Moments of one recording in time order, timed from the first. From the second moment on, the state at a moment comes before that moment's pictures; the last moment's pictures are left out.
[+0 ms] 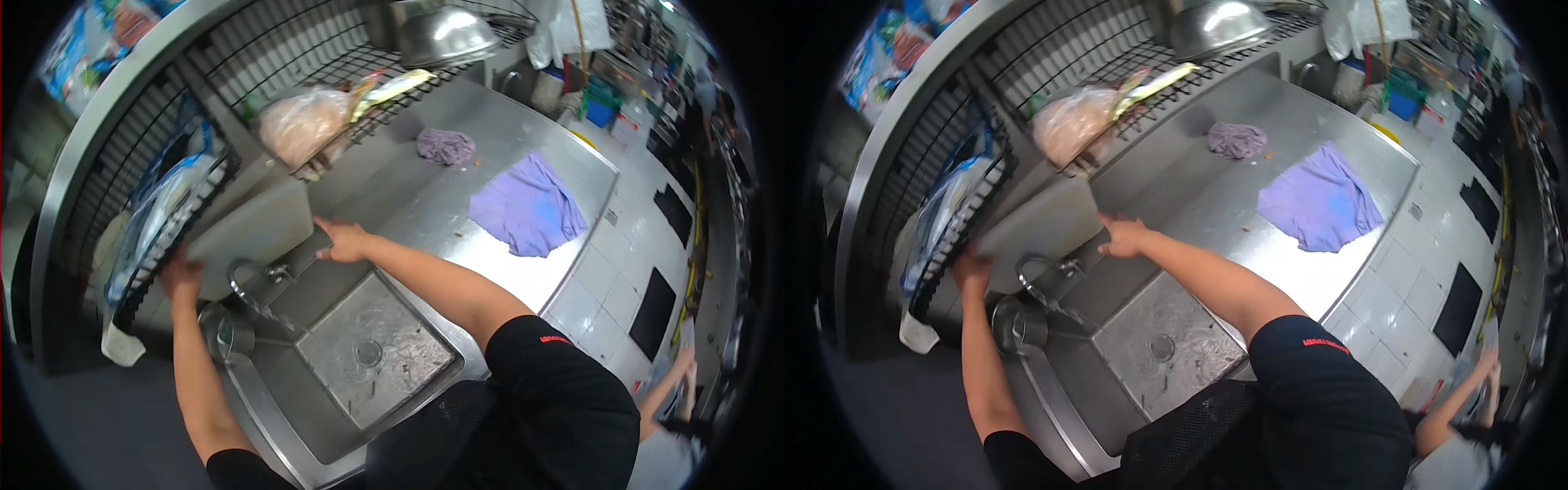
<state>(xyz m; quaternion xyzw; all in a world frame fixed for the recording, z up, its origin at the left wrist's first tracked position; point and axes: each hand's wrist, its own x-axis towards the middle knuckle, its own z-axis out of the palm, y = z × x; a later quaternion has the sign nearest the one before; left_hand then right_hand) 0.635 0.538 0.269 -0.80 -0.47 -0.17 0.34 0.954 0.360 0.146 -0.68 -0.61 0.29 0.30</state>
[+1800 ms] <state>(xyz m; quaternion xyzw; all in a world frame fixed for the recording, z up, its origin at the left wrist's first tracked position) 0.667 0.431 0.068 -0.61 -0.49 -0.43 -0.44 0.818 0.430 0.084 -0.44 -0.79 0.21 0.37</state>
